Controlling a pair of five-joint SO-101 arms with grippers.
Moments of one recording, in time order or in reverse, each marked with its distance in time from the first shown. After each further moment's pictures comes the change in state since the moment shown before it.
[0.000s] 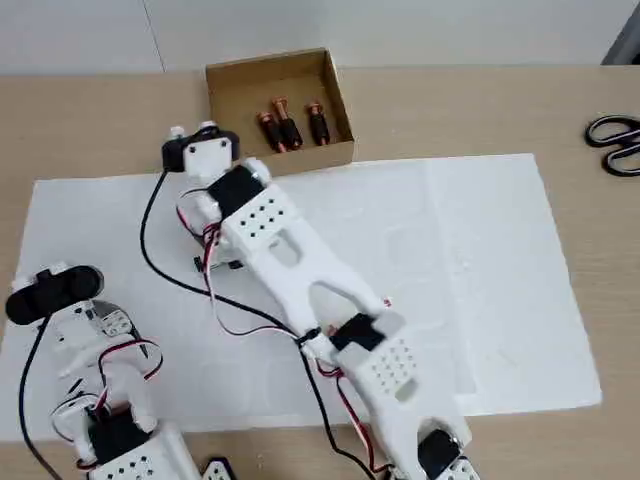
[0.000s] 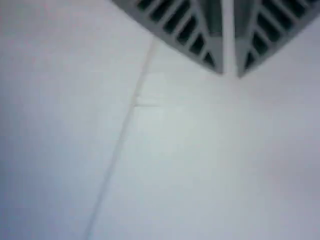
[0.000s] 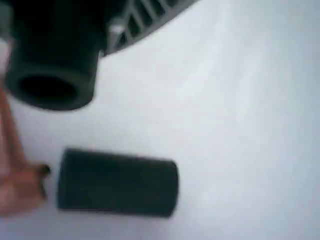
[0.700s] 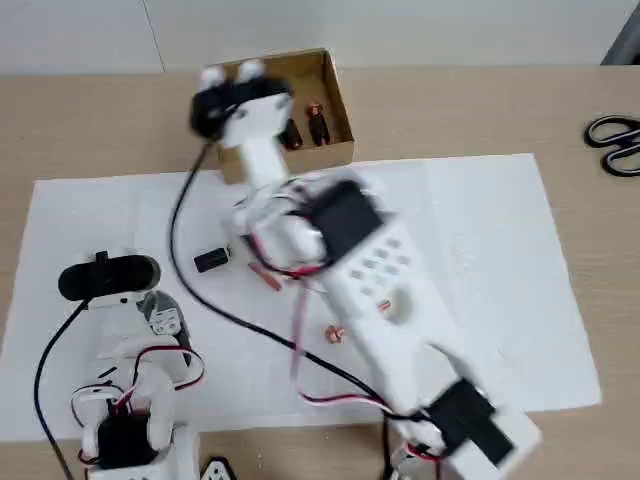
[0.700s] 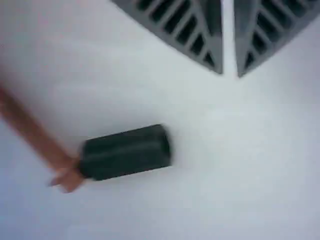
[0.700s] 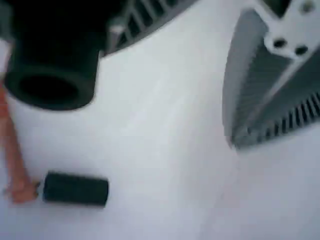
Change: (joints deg) left arm 22.2 0.0 -12.1 15.6 6.9; right arm 3.3 -42.4 18.5 0.3 2.5
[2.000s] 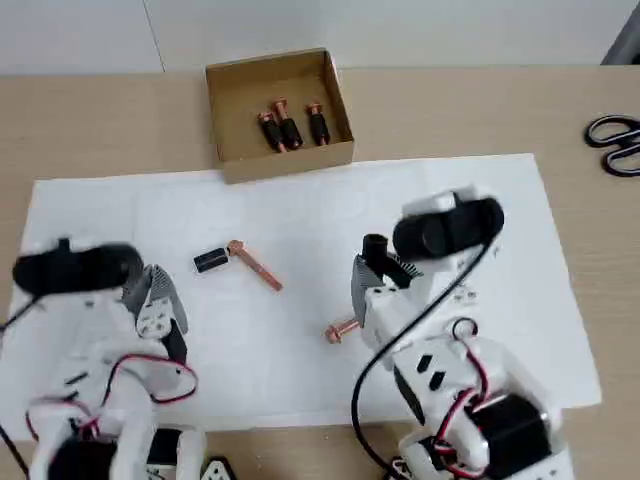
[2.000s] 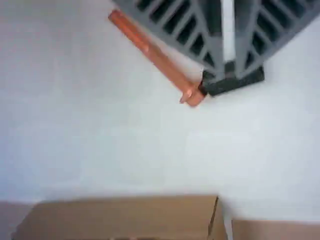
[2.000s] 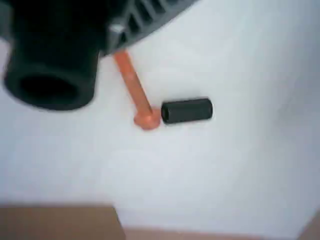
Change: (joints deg) left arm 7.5 19.7 -36.0 11.4 3.2; right arm 15.0 -74.0 77.4 -30.1 0.0
